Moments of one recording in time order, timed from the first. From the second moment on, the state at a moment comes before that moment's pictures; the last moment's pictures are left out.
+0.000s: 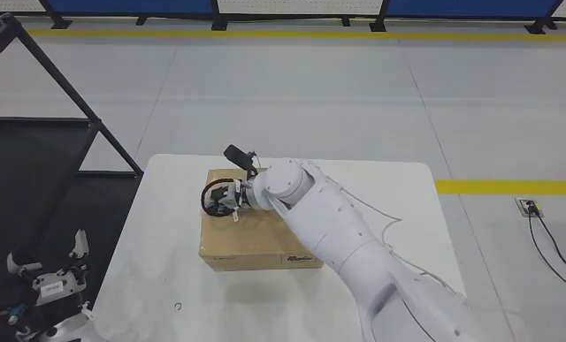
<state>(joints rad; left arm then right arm) 1.54 -1.32 -1.90 -1.70 1.24 0.07 0.58 0.00 -1.91 0.59 -0.23 0.25 0.02 0.88</state>
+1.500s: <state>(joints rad) 1.46 -1.32 -1.82 -1.73 1.36 0.02 0.53 0.02 -1.71 0.73 -0.14 0.20 -0.10 1.11</state>
